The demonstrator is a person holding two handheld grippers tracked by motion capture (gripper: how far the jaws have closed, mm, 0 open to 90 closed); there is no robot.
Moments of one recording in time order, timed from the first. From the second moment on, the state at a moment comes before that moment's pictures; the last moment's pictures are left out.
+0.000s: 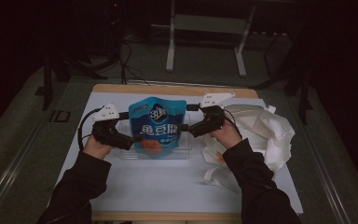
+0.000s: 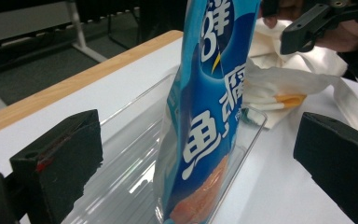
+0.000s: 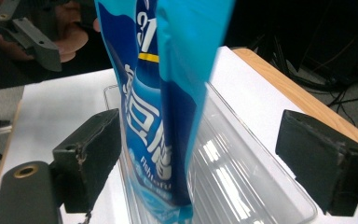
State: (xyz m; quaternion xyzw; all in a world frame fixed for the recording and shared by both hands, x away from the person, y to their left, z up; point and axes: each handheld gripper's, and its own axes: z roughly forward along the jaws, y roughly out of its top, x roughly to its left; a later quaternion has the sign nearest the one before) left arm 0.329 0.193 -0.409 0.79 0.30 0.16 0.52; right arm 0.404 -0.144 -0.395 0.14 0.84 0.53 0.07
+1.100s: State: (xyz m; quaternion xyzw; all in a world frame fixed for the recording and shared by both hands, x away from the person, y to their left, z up) left arm 0.252 0.163 -0.430 0.79 0.26 0.13 0.53; right arm 0.333 -0.212 -0.418 0.17 0.83 0.53 0.10
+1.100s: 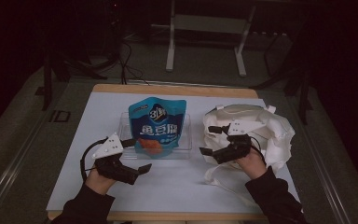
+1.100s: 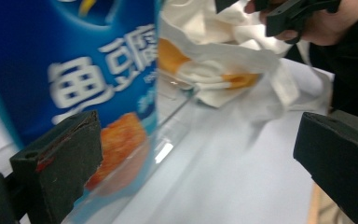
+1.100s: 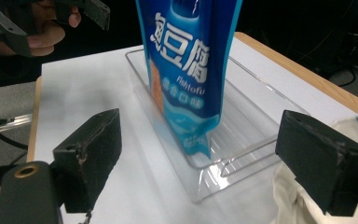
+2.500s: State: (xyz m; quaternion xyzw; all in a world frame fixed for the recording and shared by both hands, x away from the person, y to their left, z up) left arm 0.242 0.090 -0.490 0.85 0.18 0.05 0.49; right arm 0.268 -0.266 -0.454 0.18 0.81 0.53 0.14
